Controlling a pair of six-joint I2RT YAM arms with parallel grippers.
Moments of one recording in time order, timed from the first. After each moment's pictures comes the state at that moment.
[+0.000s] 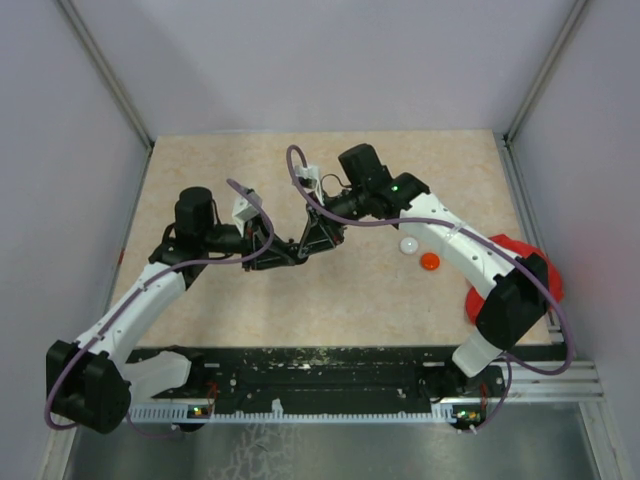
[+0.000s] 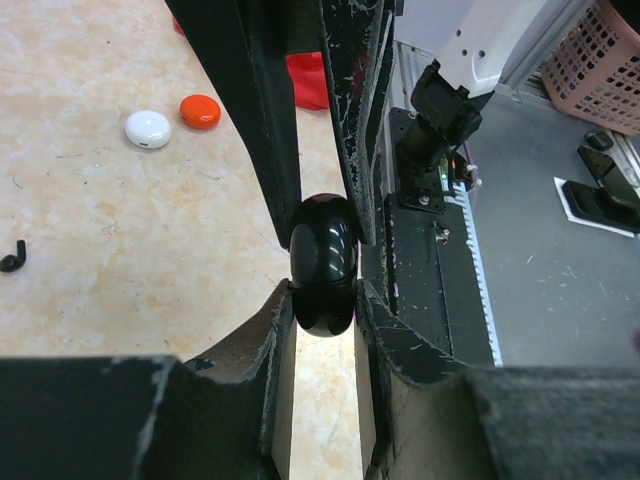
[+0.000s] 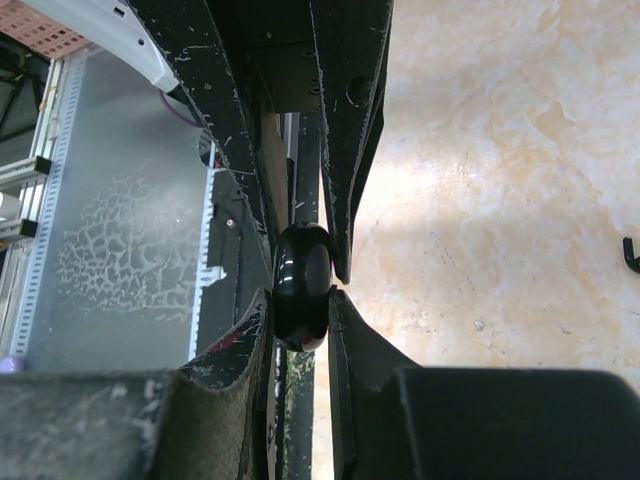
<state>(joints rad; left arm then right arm) -0.35 1.11 0.81 -0.01 1.21 0.02 0.69 1.59 1.52 -0.68 -0.97 -0.21</state>
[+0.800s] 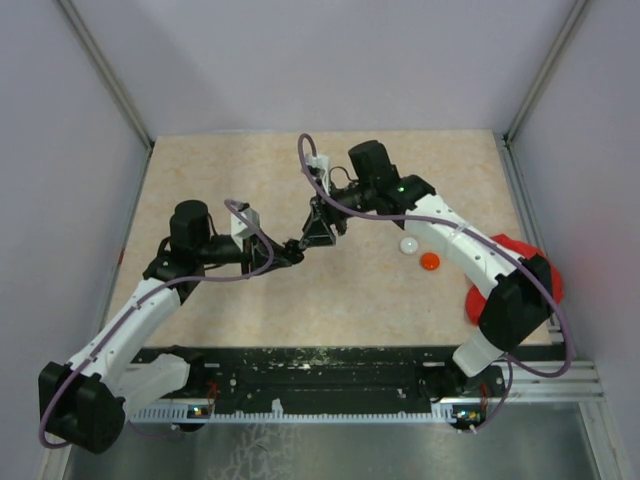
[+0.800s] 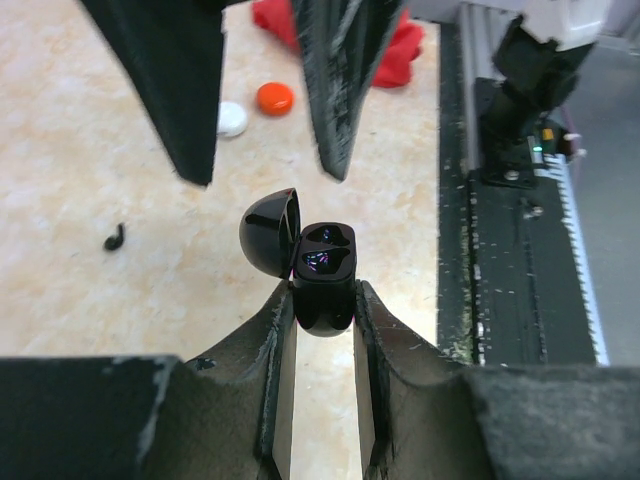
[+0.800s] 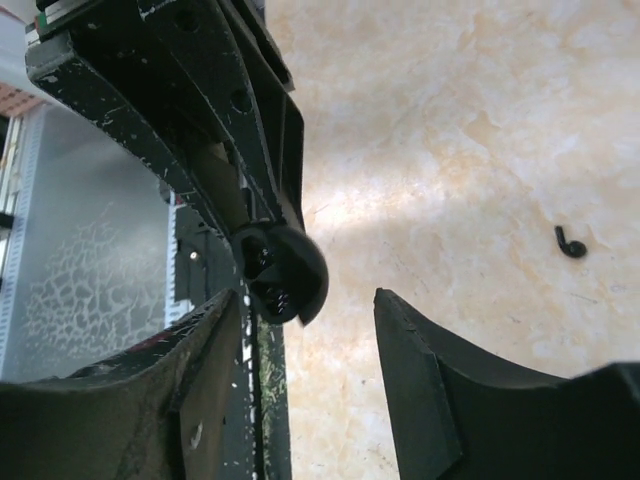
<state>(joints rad) -0.36 1.00 0.72 -0.04 1.09 0.22 0.65 1.58 1.48 -0.55 -0.92 -0.12</state>
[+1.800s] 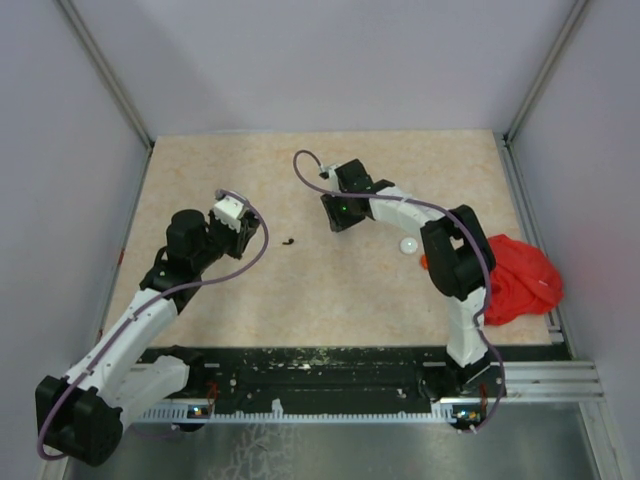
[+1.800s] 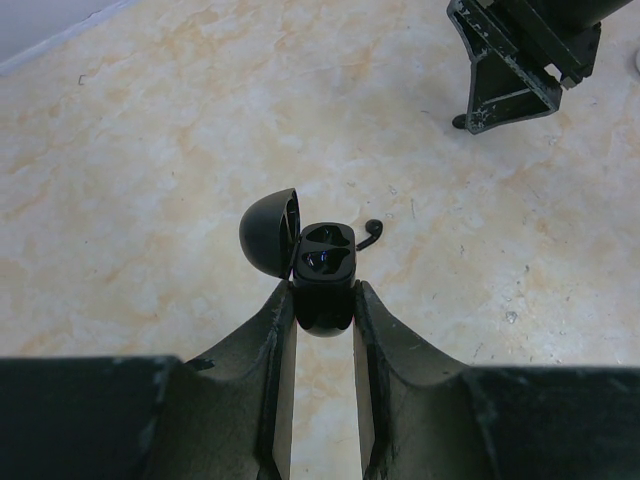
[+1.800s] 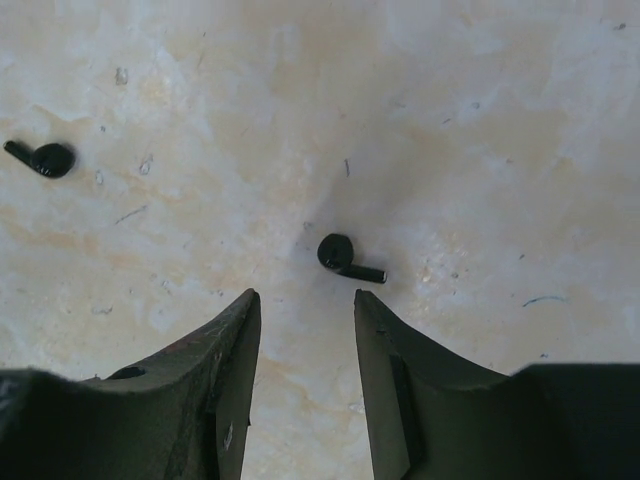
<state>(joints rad) -0.36 0.93 0.66 -0.06 0.18 0.17 0.56 1.99 1.46 -0.42 -0.12 0.03</state>
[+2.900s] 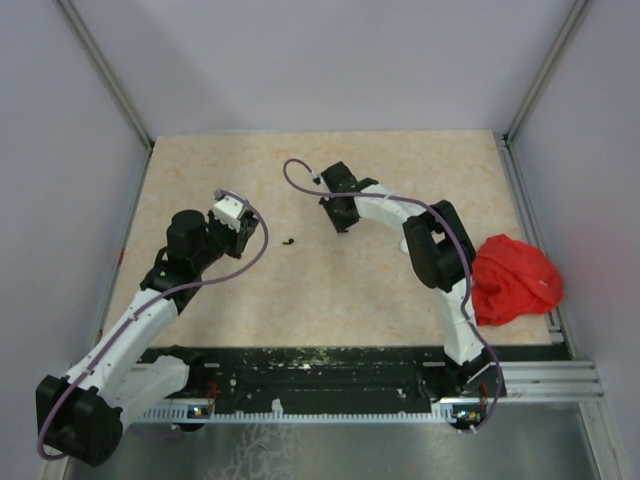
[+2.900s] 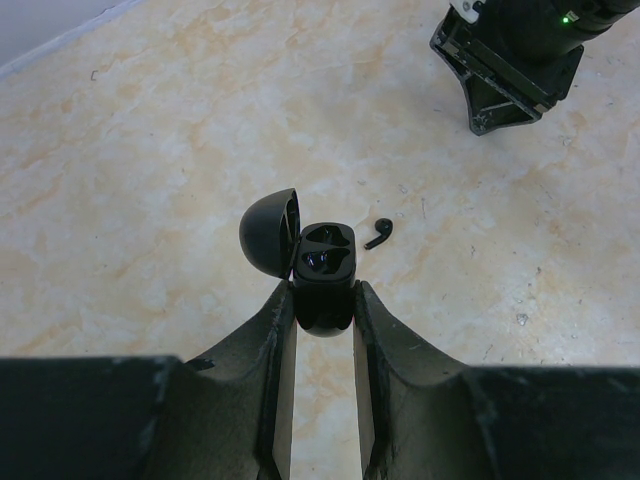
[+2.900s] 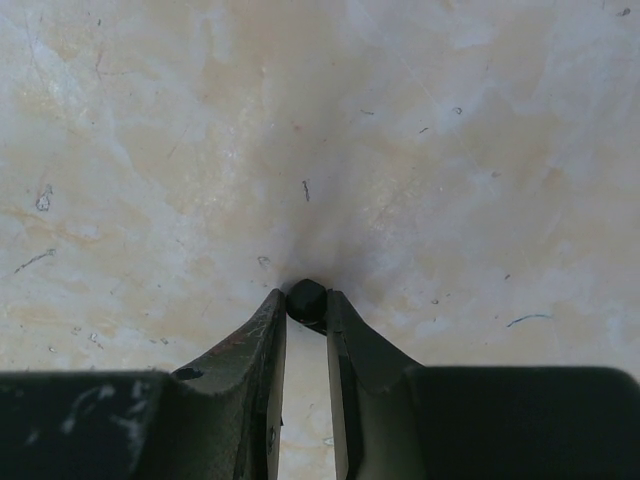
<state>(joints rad) -0.36 0.93 0.66 -0.05 0.15 0.18 0.60 2.15 1.63 -0.53 0.05 0.01</state>
